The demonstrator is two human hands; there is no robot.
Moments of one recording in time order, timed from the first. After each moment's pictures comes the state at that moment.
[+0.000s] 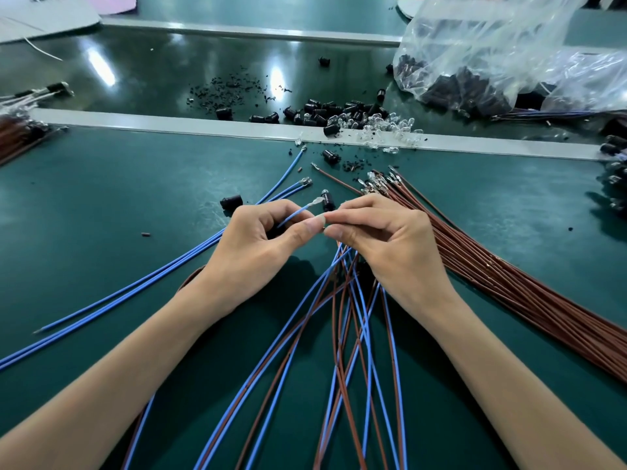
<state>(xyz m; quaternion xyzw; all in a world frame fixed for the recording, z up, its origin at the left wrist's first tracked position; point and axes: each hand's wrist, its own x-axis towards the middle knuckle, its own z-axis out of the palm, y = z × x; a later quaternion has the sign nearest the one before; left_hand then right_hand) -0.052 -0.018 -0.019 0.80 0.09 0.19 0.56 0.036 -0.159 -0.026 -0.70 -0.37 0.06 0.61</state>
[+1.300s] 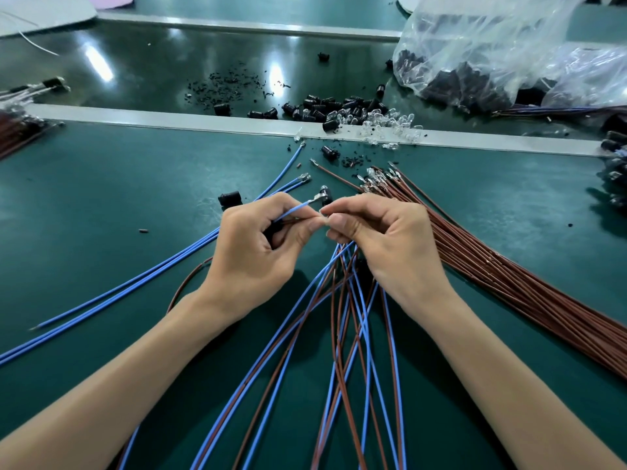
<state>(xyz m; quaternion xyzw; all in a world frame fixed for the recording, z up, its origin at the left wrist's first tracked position) -0.051 -0.024 -0.027 0.83 0.01 0.33 0.45 0.032 -0.156 -0.024 -0.66 -0.32 0.13 0.67</state>
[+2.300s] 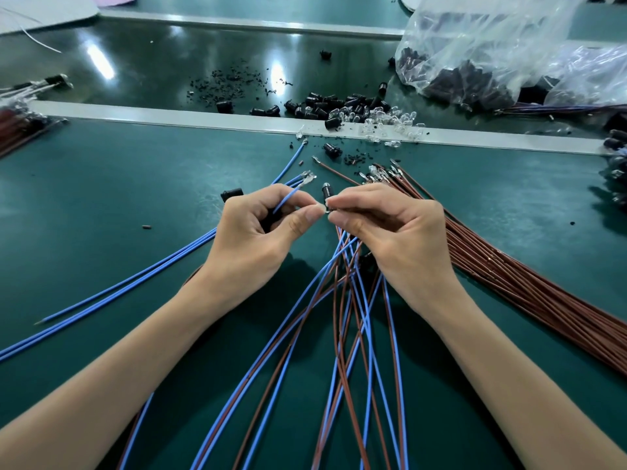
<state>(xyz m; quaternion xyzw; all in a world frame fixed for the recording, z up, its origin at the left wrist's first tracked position) -0.050 -0.021 -0.025 0.77 0.04 0.28 0.57 0.032 -0.162 -0.021 -0.65 -0.38 0.05 0.66</state>
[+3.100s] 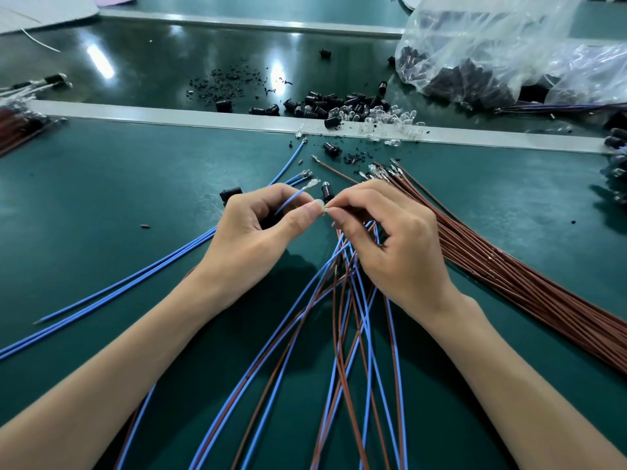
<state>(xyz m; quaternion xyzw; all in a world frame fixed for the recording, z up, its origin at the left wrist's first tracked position) -0.052 -0.019 -0.020 0.76 0.07 0.22 0.60 0.036 -0.161 -0.027 -0.71 -0.49 -0.16 0.48</state>
